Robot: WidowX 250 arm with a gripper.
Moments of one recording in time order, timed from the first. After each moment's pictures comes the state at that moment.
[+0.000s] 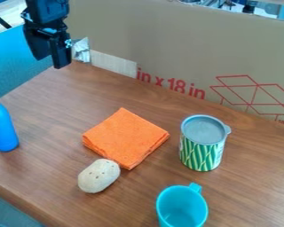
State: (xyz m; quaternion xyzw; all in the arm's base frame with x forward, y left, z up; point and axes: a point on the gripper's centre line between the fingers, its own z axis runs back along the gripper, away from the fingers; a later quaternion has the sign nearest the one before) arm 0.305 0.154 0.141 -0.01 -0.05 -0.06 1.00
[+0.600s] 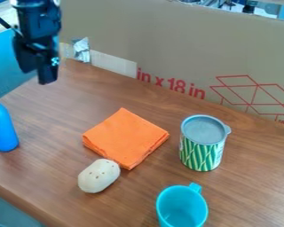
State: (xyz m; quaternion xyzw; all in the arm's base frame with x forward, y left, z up) arm 0.281 0.154 0.128 0.02 0.01 -0.10 0.99
